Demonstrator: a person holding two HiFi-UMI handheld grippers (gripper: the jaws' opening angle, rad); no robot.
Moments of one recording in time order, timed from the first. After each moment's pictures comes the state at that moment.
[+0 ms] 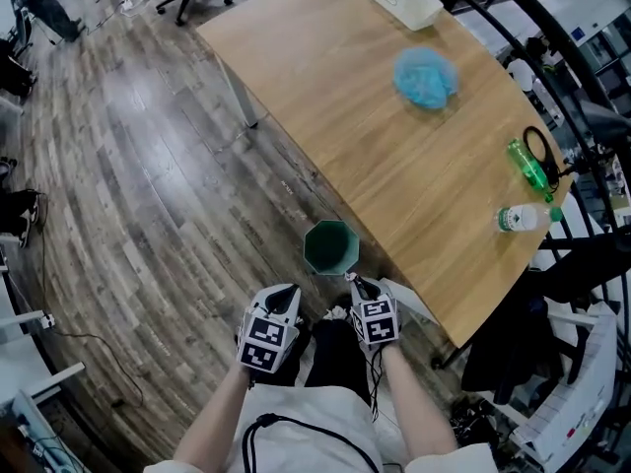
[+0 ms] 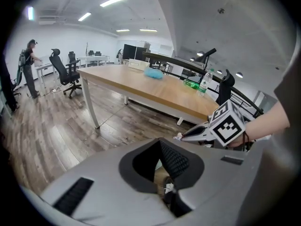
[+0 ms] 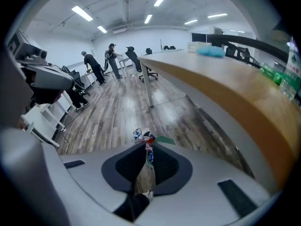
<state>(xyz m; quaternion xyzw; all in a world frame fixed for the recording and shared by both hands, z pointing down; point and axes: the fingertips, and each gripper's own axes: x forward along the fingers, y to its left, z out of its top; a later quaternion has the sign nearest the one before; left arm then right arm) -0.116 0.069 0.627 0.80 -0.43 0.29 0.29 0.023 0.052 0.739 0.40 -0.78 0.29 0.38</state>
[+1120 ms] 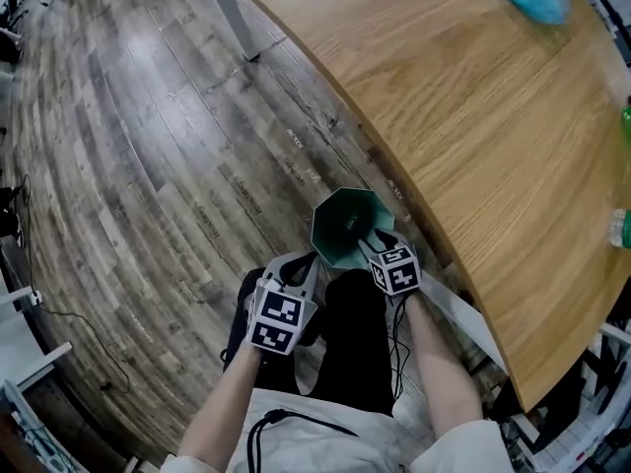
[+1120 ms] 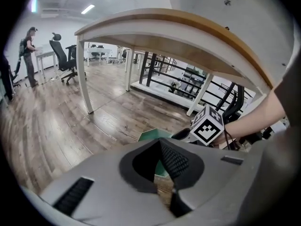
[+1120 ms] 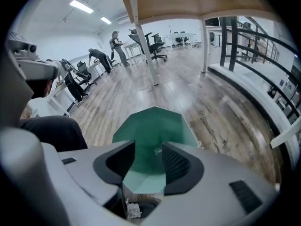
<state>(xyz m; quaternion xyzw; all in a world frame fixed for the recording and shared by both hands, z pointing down) -0.099 0.027 0.909 0.79 -0.44 0.29 0.30 0.017 -0.012 1.066 0.31 -0.80 0.31 0.41</state>
